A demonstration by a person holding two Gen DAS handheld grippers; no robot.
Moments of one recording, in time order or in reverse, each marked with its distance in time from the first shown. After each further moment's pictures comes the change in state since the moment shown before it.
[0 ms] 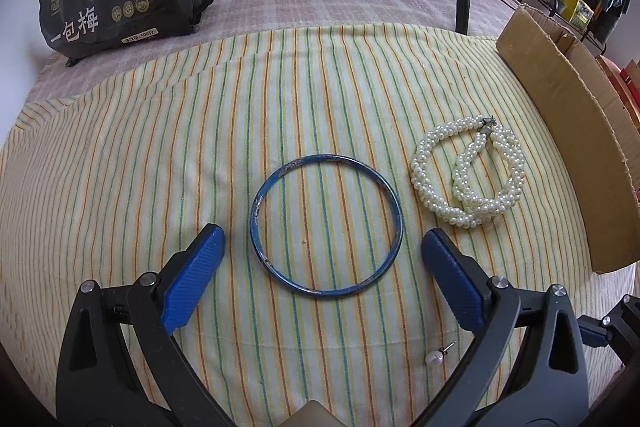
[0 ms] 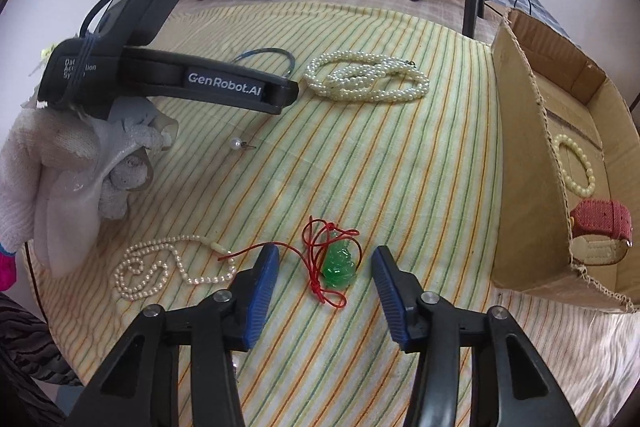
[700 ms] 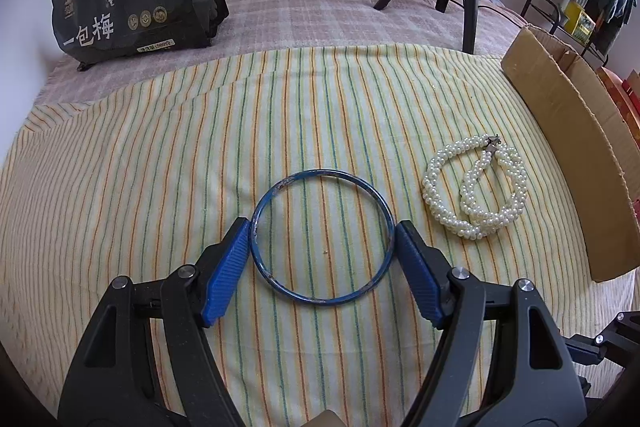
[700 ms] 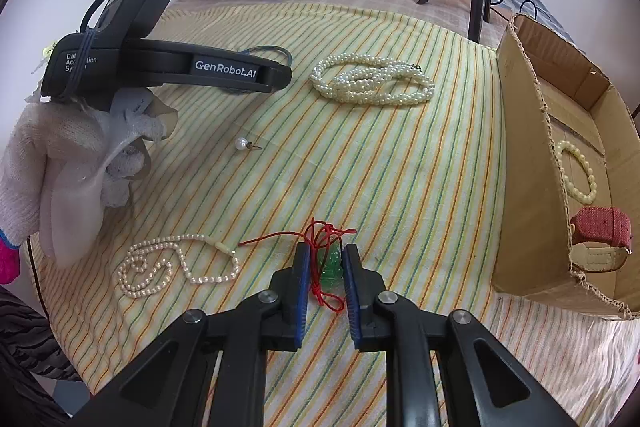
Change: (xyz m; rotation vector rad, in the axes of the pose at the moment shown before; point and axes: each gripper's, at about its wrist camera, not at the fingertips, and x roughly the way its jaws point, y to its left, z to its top) left arm -0.007 0.007 0.003 -0.019 -0.049 0.016; right arm -0.001 -0.002 0.001 0.002 -0.007 0.021
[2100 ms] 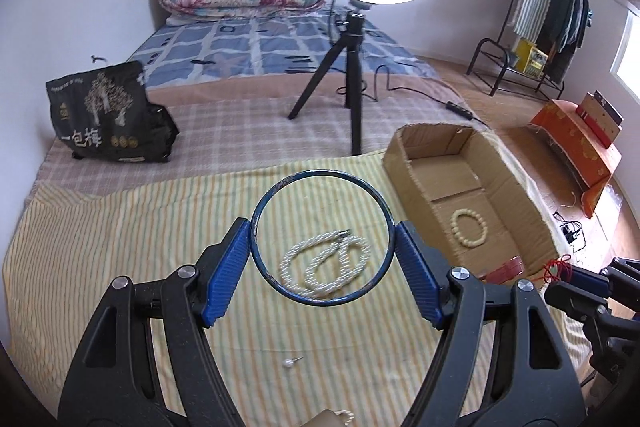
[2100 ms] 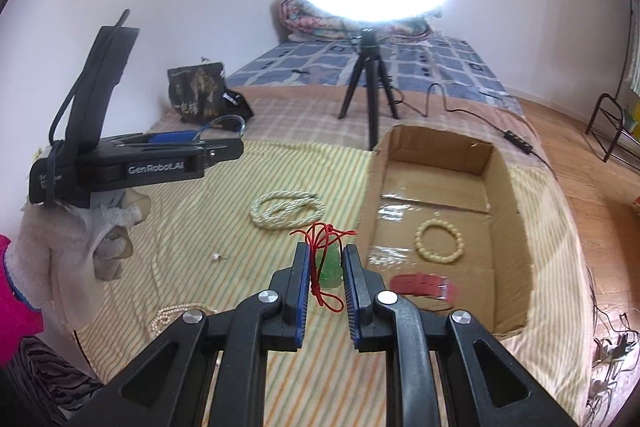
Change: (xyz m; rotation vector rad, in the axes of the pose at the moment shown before) left arm -0.115 -0.075 0.043 0.045 -0.220 -0.135; right arm -0.133 -0.078 0.015 0.135 -0.317 -0.074
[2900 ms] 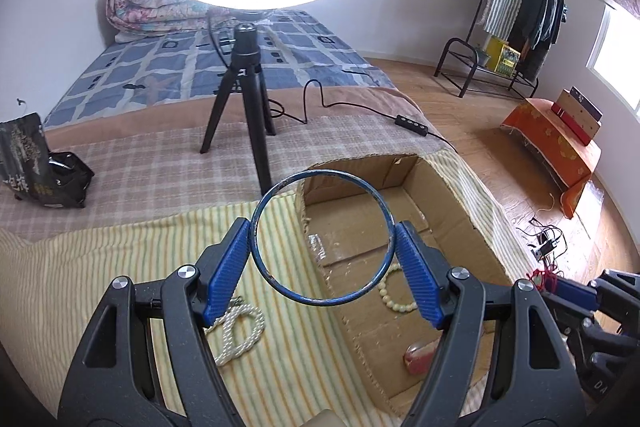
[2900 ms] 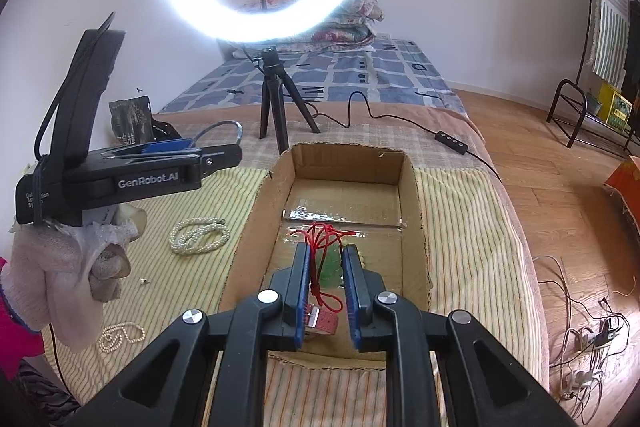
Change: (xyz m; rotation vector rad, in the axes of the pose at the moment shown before) left arm 0.058 -0.088 0.044 0.036 -0.015 -0.095; right arm -0.005 -0.087 0.010 0.074 -0.020 -0.105
